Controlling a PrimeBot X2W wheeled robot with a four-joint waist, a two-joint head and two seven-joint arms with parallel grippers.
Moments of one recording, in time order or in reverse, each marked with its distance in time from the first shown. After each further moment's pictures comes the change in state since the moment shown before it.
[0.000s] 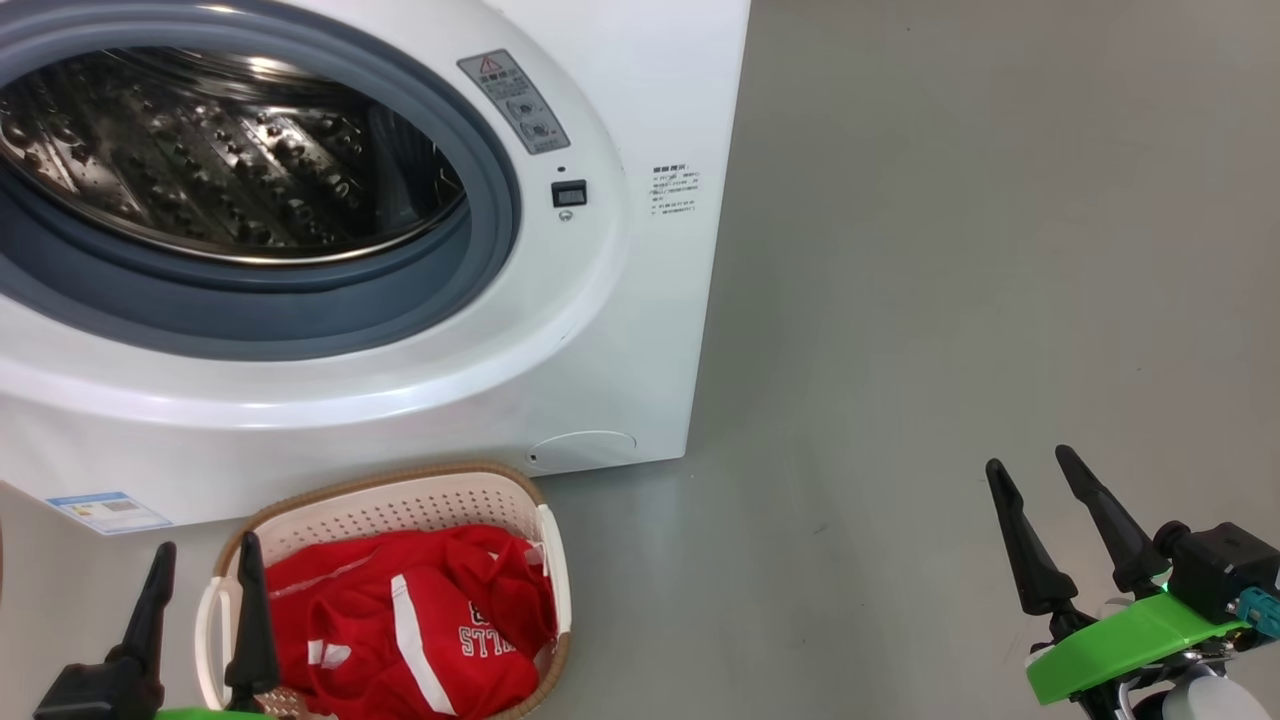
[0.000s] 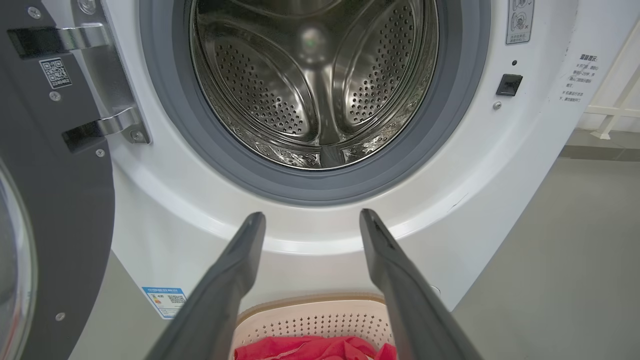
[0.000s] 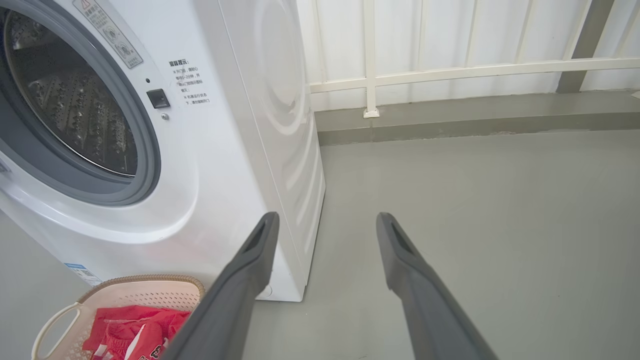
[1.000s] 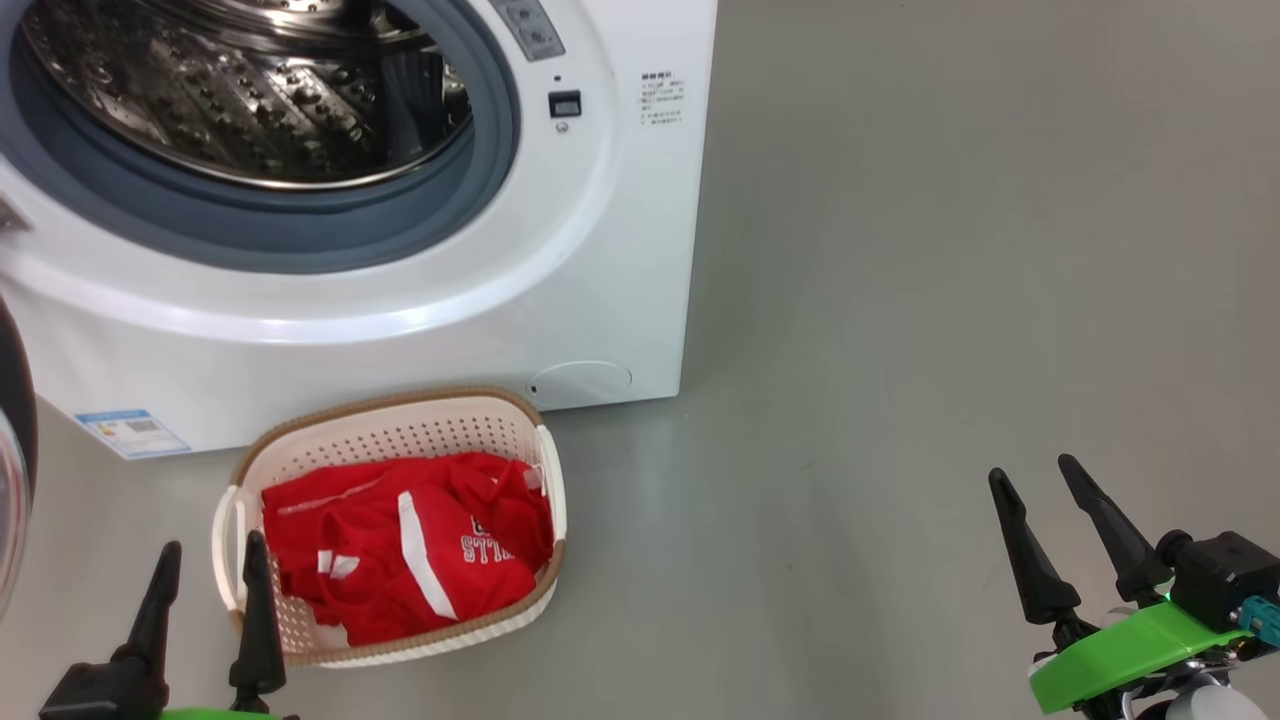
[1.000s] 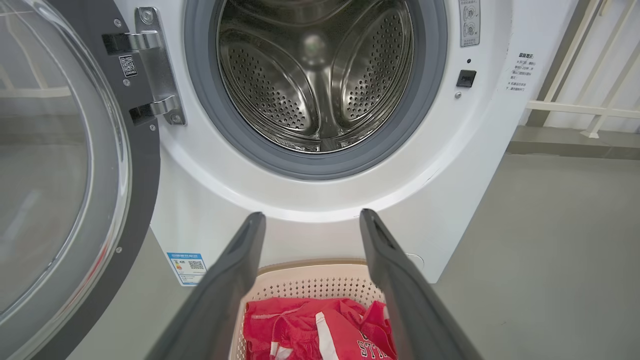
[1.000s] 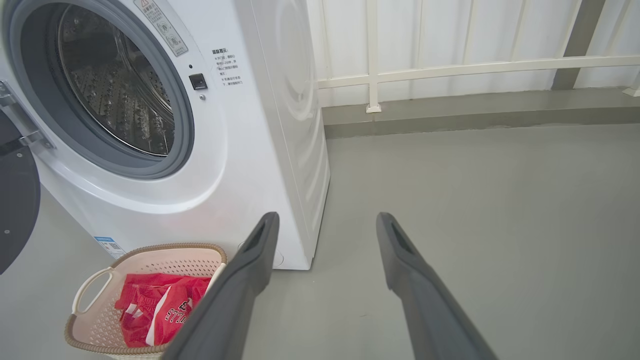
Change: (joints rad) left arm 0.001 -0.001 -0.008 -0.004 -0.001 0.001 0.000; right arm 0.016 -0.003 -0.002 -0.004 0.000 0.000 0.000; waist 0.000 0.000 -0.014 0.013
